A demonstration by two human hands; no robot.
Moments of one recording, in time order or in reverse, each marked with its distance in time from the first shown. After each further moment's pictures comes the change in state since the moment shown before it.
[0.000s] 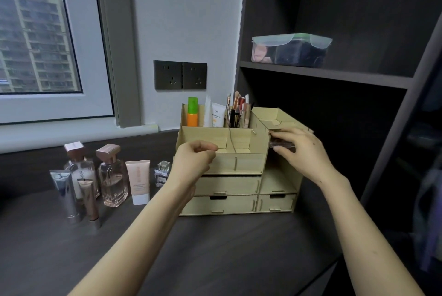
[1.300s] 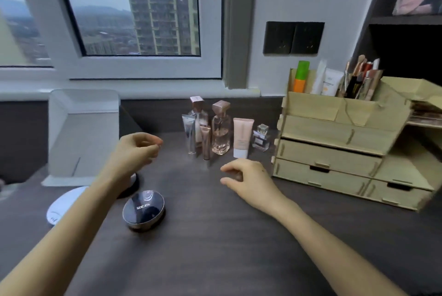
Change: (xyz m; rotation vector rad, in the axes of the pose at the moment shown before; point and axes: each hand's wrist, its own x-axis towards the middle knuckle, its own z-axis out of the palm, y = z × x) left_hand -0.096 -0.039 -0.259 0.446 0.461 -0.096; right_hand -0.095 -0.238 0.124 0.628 -0.566 -0.318
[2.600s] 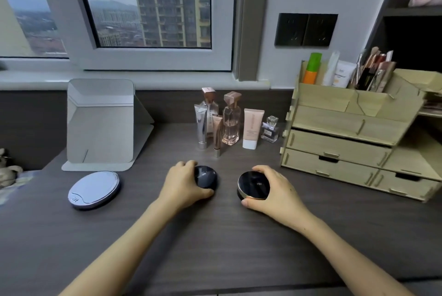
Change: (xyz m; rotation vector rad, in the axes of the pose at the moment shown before) left_hand -0.031 -0.065 0.066 0.702 -0.162 0.085; right_hand -0.044 0.042 0.023 -0.051 0.052 0.112
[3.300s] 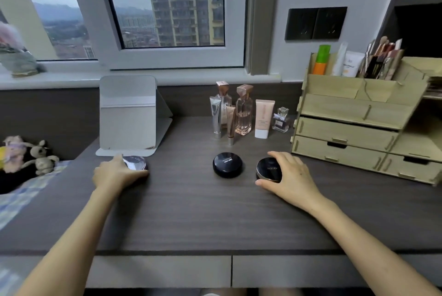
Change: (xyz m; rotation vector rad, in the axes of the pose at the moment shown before) left_hand -0.034 -0.127 -0.079 0.107 0.137 -0.593; right_hand -0.017 -0.009 -0.007 -0.214 0.047 0.013
